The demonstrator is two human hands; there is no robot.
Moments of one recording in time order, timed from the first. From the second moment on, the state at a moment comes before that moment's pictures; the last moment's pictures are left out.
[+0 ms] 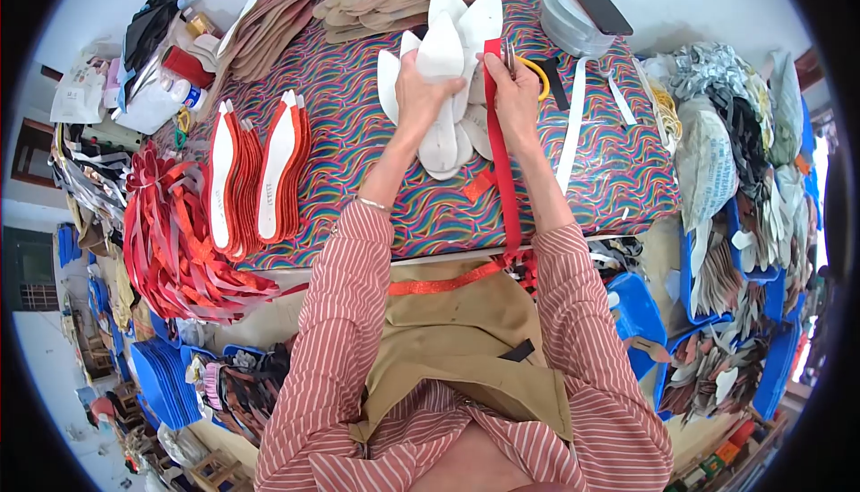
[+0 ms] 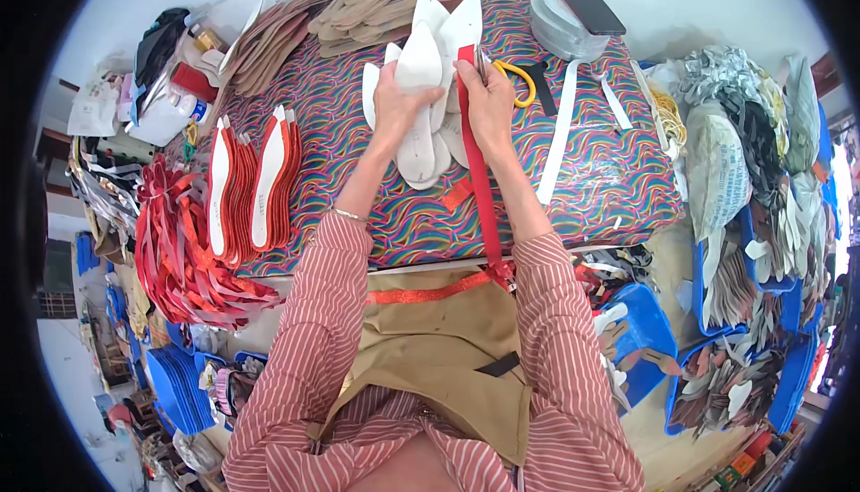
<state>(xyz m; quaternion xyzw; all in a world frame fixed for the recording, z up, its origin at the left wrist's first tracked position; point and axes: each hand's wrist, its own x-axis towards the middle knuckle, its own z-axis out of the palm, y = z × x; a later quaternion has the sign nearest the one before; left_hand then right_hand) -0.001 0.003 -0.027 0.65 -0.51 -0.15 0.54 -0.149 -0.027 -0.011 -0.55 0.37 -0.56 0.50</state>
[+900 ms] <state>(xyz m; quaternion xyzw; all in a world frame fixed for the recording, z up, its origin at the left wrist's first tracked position) -0.072 0.242 0.056 0.47 -0.14 -0.54 0.68 -0.209 0.151 0.055 -0.56 0.32 -0.46 0.61</state>
